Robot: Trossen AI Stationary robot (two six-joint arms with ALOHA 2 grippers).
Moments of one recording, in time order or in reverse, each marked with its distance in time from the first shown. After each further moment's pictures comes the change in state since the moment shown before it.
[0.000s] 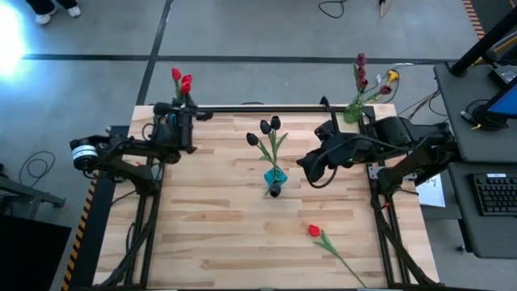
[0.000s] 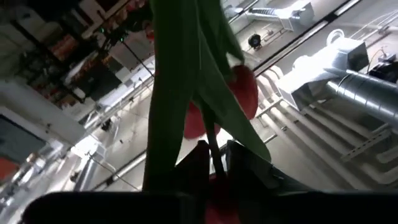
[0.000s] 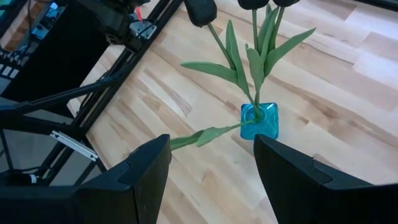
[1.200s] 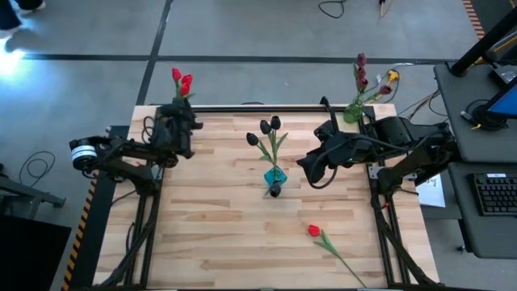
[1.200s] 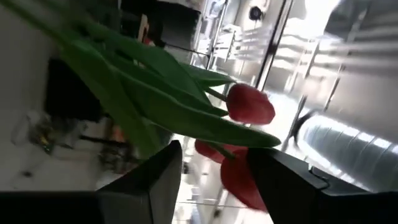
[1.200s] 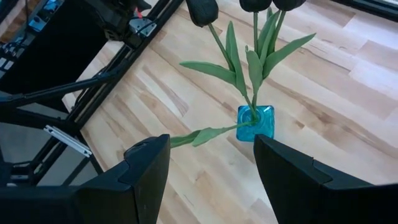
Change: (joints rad) left arm -0.015 -0.006 -0.088 0.000 -0.060 0.589; right arm 0.000 0.000 0.000 -0.004 0.000 -0.045
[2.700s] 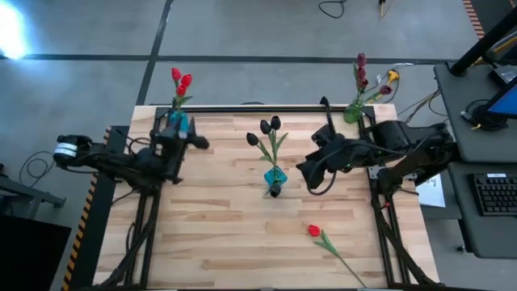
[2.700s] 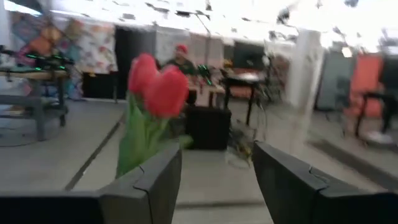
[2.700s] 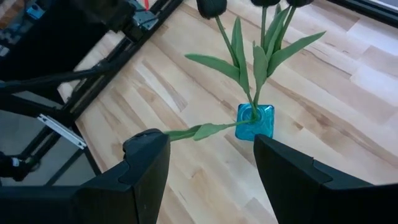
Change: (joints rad) left arm -0.491 -0.253 -0.001 -0.069 -0.242 1.975; right arm 0.026 0.008 -0.008 0.003 0.009 -0.035
